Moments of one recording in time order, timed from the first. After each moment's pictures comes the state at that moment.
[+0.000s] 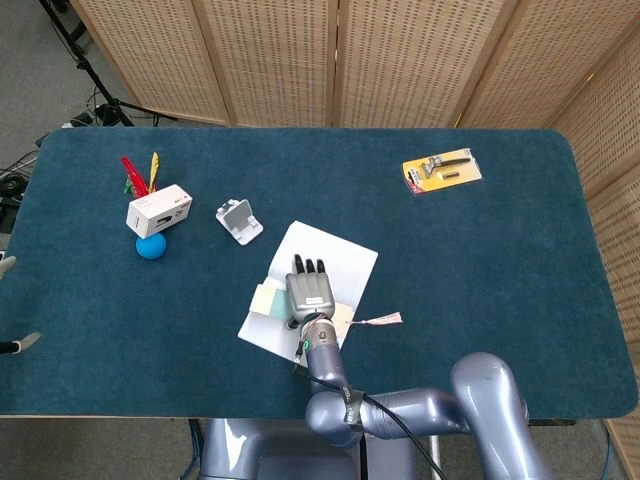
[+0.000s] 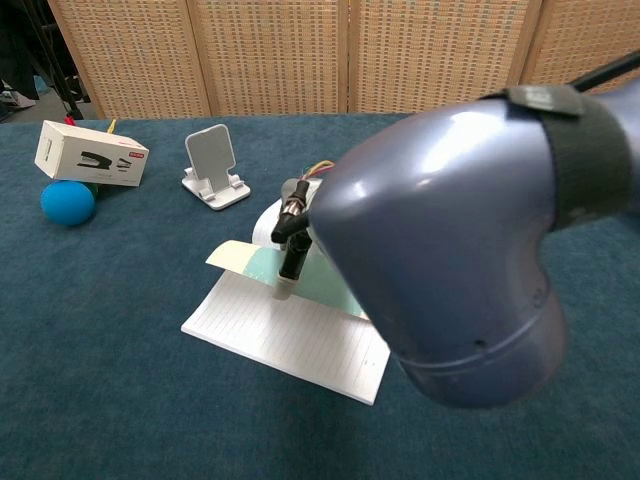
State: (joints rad) left arm -0.15 -0.93 -0.08 -1.65 1.30 1.26 -0.22; right arm 1.30 -1.99 0.47 -1.44 -0.08 1.29 -0.97
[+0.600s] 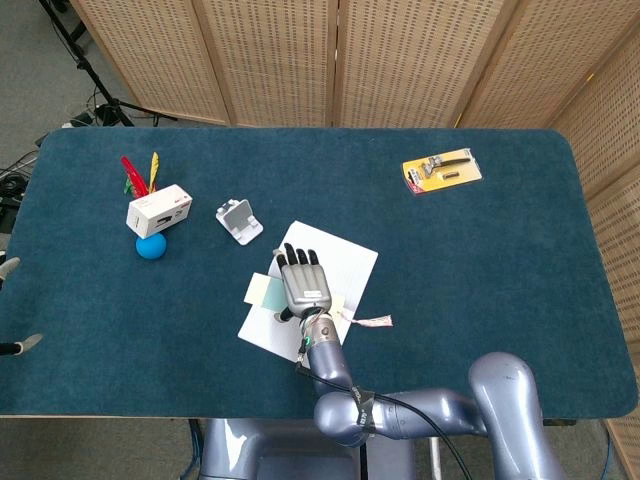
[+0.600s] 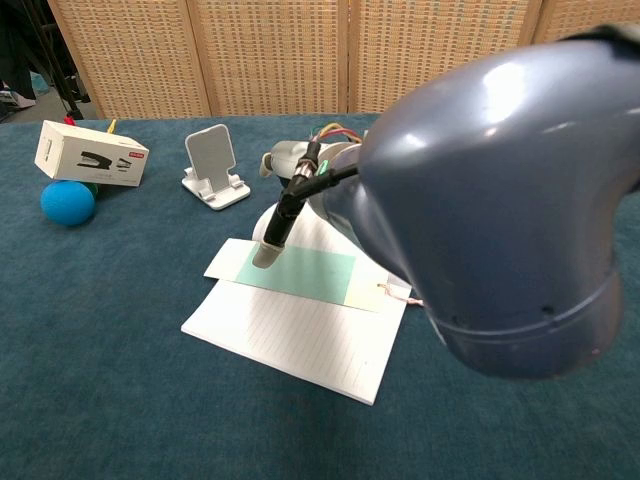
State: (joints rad) left arm -0.15 -0.93 -0.08 -1.65 1.32 1.26 -0.22; right arm 1.22 -1.92 0.51 -1.56 -0.21 1.28 -0.89
